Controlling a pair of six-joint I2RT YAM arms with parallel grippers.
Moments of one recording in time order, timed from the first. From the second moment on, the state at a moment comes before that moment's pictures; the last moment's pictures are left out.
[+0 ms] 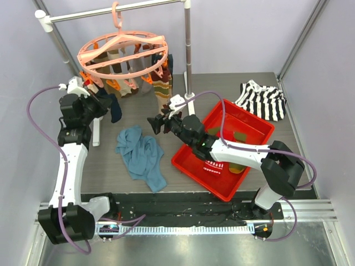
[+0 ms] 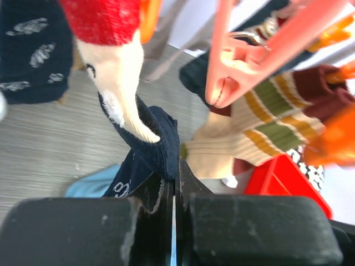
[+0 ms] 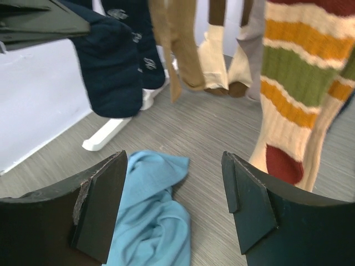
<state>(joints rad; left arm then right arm) 0.14 1.08 1.03 -0.20 0.29 -0.52 0.96 1.61 1.03 0.64 0.21 0.13</state>
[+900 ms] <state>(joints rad) -0.14 1.00 1.02 -0.29 0.37 -0.60 1.07 1.73 1.15 0.69 0.30 0.03</state>
